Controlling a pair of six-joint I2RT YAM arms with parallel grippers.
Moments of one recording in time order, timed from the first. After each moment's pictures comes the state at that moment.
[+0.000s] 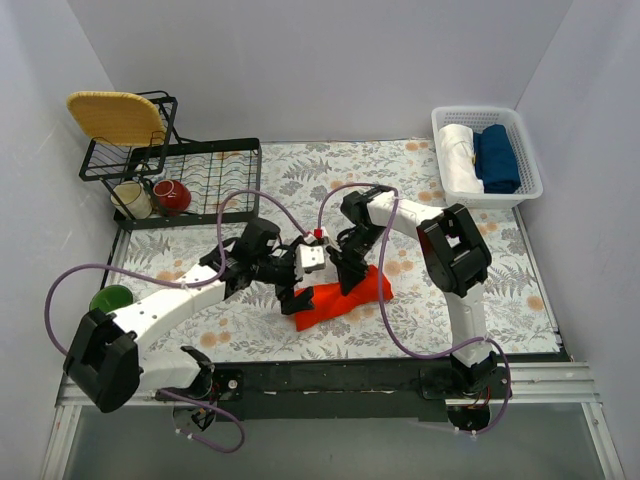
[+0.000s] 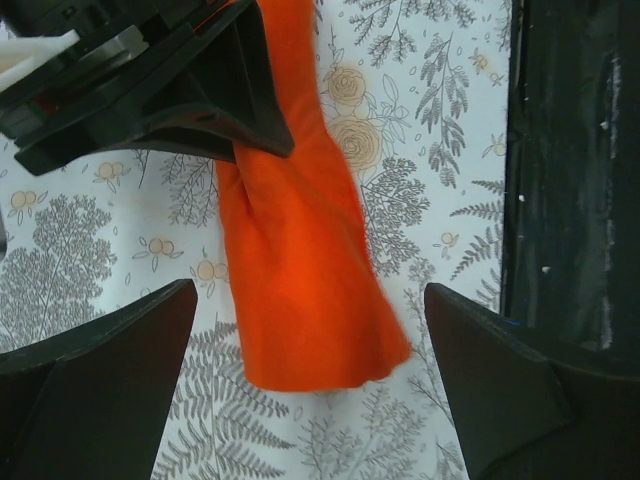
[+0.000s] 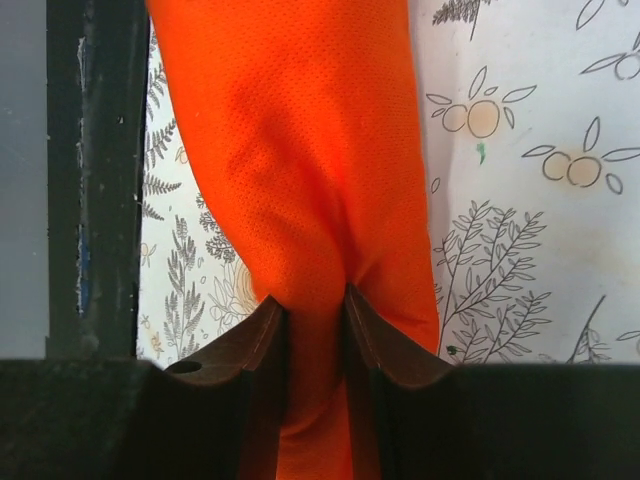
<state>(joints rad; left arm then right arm) -0.65 1.20 0.79 -0.36 0.65 0.51 0.62 2.11 1.52 -1.16 -0.88 -1.07</state>
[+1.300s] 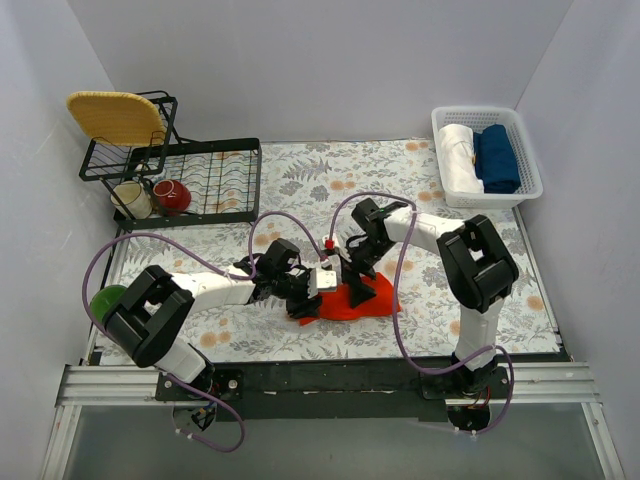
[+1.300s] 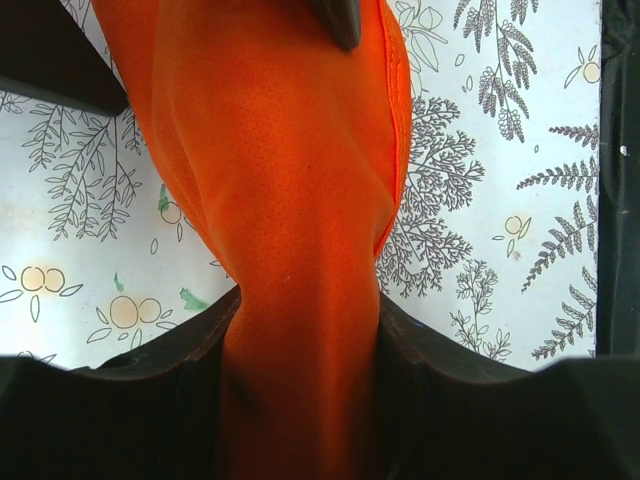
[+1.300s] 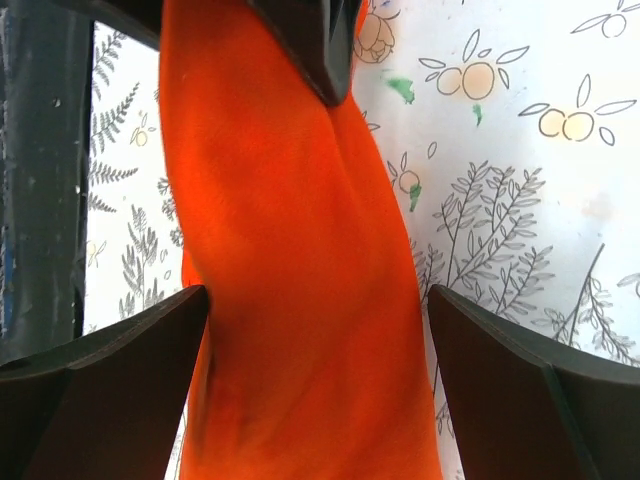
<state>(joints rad) -0.73 1.51 0.65 -0.05 0.63 0.58 0.60 1.91 1.24 -0.87 -0.85 -1.02</state>
